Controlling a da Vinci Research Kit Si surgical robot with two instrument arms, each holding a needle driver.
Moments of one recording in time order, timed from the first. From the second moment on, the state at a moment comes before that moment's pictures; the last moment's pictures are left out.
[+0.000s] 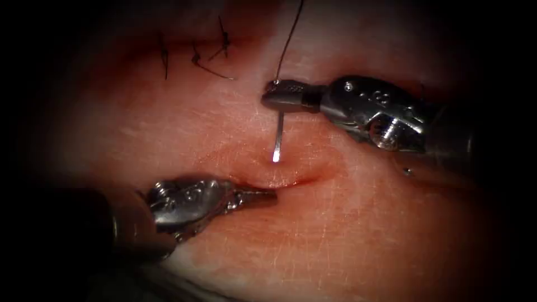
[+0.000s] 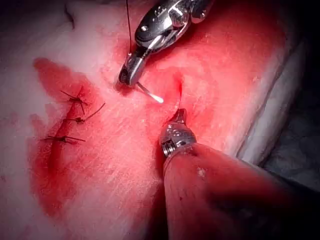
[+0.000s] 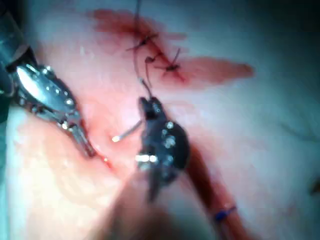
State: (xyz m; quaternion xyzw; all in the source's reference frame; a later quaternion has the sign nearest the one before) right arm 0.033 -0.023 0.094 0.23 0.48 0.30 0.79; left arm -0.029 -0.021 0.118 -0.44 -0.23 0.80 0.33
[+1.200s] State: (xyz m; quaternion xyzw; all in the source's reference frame) right arm 0.033 -0.026 0.090 -0.13 0.55 -0.14 0.81; left arm -0.028 -0.022 0.119 -0.43 -0.23 0.81 0.33
